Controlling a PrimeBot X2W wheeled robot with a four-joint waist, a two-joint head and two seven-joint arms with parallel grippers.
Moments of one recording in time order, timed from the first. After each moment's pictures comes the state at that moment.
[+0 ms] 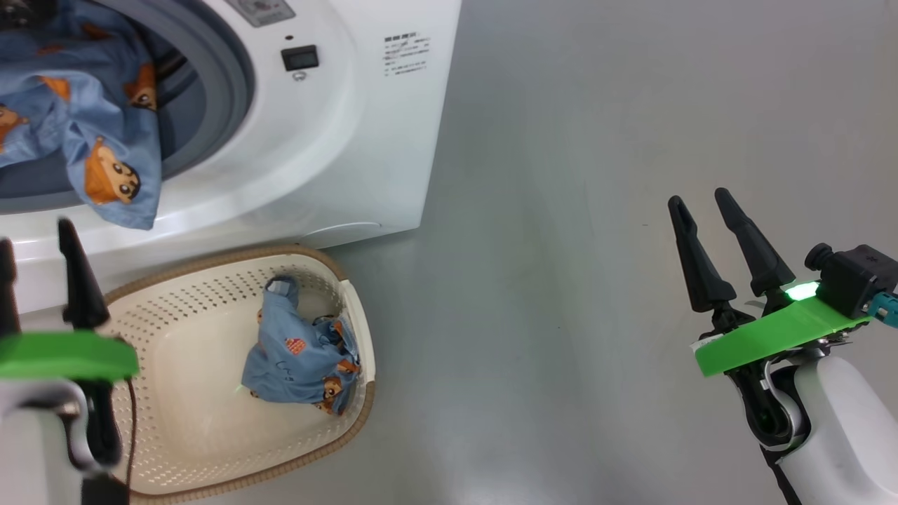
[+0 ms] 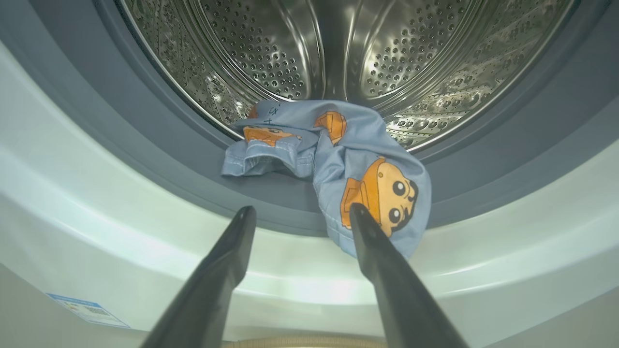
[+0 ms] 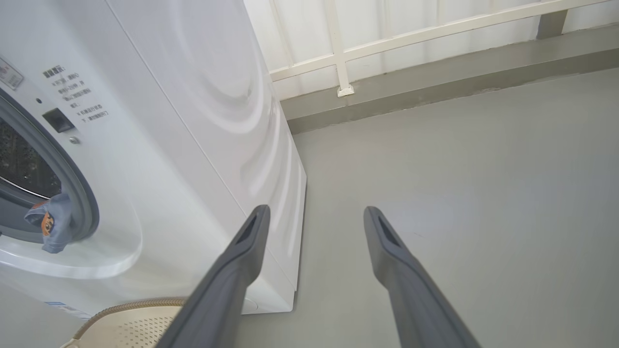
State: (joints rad) left arm -0.46 0.11 0.25 0.43 -0.25 -0.13 -0.26; right arm -0.39 -0.27 0.20 0.24 0.61 0.12 -0.25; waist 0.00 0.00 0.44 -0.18
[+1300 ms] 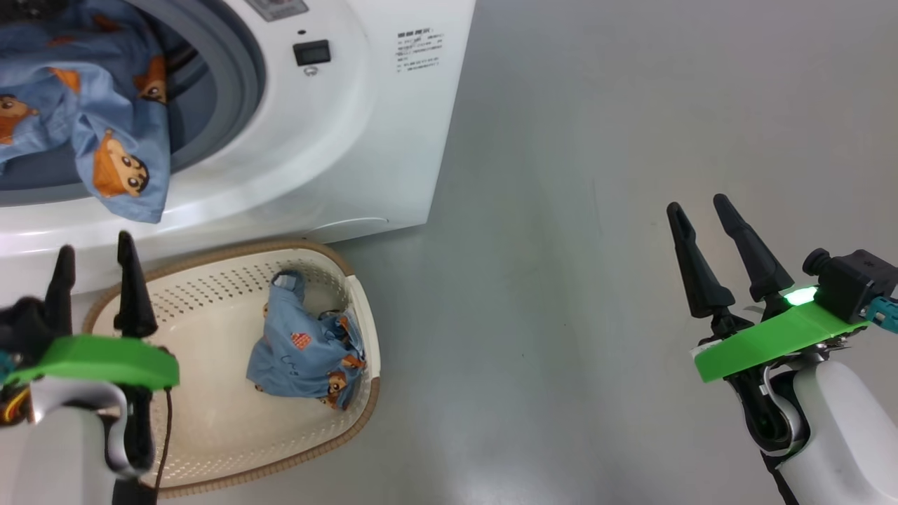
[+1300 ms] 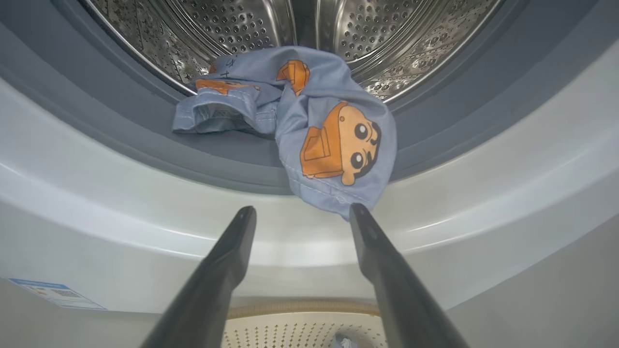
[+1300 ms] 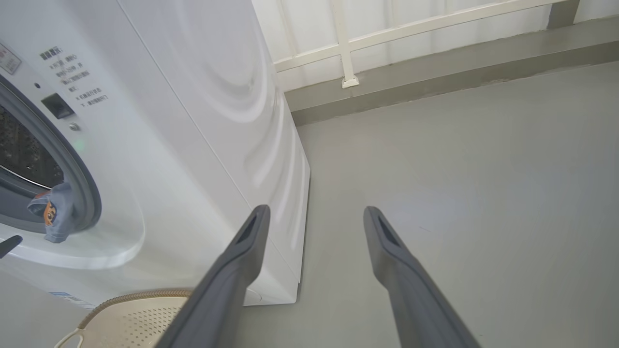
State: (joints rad) left arm -0.41 0.11 0.13 0.43 -0.29 -0.13 -0.26; right arm -0.38 -0.28 0.21 0.24 0.61 0.12 -0.25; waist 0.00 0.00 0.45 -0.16
